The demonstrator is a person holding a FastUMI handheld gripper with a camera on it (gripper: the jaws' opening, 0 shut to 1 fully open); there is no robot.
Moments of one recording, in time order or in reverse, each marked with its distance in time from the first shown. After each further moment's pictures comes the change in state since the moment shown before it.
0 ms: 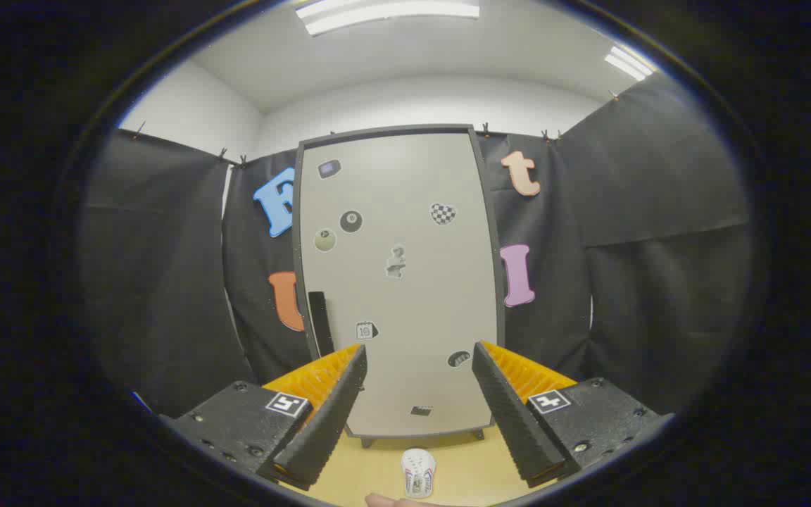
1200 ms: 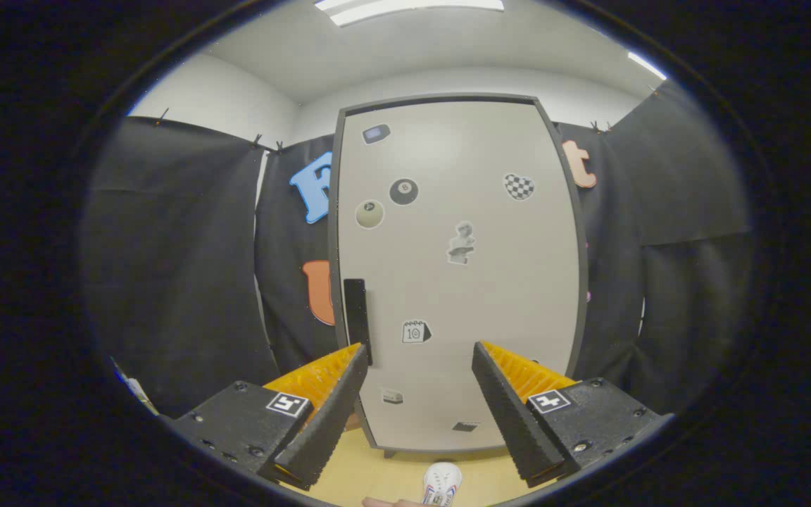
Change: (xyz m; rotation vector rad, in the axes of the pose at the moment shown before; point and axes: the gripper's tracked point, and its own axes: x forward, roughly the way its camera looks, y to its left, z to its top) arm 0.103 0.084 -0.024 -0.036 -0.001 0.209
